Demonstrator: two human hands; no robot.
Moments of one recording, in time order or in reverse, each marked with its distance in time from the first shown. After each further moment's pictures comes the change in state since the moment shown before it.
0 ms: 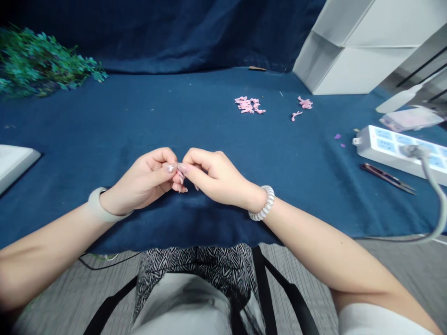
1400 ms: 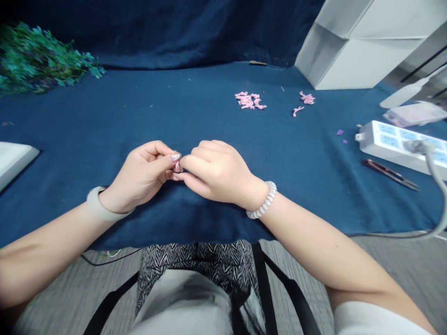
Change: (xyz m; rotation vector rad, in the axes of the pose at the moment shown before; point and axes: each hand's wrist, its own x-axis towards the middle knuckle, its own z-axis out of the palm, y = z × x) left_hand 0.003 -0.003 0.004 0.198 0.311 0.112; right_hand -0.001 0.008 -0.006 -0.705 0.077 -0.407
